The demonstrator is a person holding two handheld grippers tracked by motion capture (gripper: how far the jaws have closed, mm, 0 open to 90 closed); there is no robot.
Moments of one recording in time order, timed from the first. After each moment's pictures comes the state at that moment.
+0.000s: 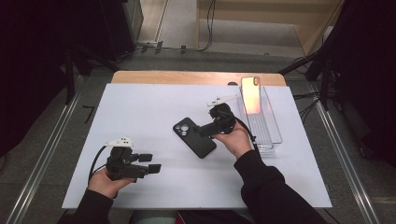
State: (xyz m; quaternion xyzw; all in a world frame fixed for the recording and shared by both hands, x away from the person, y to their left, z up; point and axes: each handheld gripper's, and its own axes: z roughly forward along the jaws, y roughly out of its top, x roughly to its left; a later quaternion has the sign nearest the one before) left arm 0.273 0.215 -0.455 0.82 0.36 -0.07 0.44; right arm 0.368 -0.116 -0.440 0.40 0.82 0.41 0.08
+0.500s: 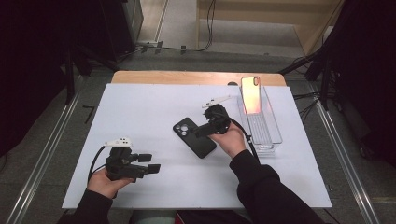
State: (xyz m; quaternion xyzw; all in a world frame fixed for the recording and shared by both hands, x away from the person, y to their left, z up) left arm 0.273 0.217 -0.456 0.82 0.37 -0.07 0.44; right arm 0.375 -0.103 -0.452 0.40 0.82 0.39 0.09
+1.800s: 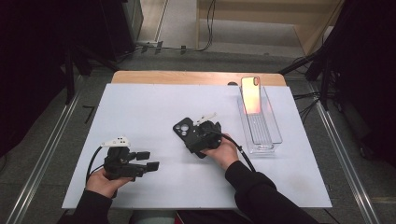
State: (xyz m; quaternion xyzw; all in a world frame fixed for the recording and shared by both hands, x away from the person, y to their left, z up) left arm 0.271 0.219 -0.451 0.81 0.37 -0.04 0.45; right arm 0.363 -0.078 -0.514 0.40 0.85 0.32 0.11
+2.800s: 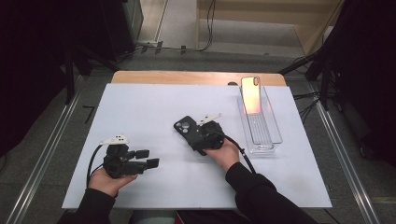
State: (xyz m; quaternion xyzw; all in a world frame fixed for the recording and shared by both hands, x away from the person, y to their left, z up) left arm 0.271 0.217 -0.444 0.80 0.40 -0.04 0.45; right arm 0.358 -0.087 -0.508 0.41 0.84 0.35 0.12
